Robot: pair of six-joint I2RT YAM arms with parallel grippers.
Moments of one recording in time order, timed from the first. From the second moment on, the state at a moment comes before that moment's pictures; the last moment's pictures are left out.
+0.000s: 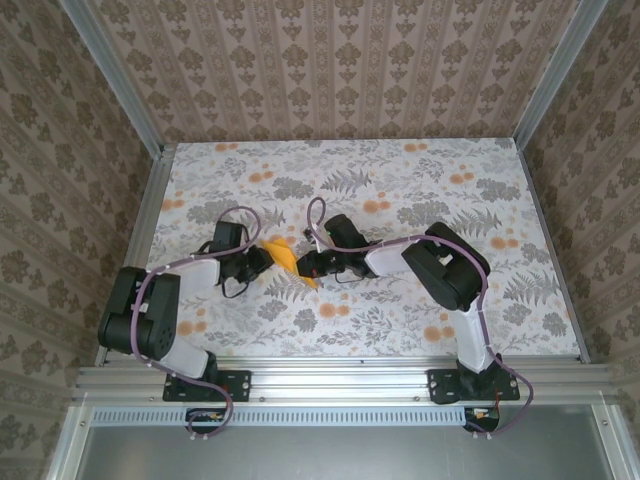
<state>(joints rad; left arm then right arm) -0.27 1.53 0.62 -0.08 0.34 -0.78 0.69 2.08 1.08 0.33 -0.63 0.61</state>
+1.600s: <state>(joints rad) -0.27 1.68 0.80 -0.21 0.40 -0.64 0.65 2.19 1.04 0.70 -0.72 0.98</state>
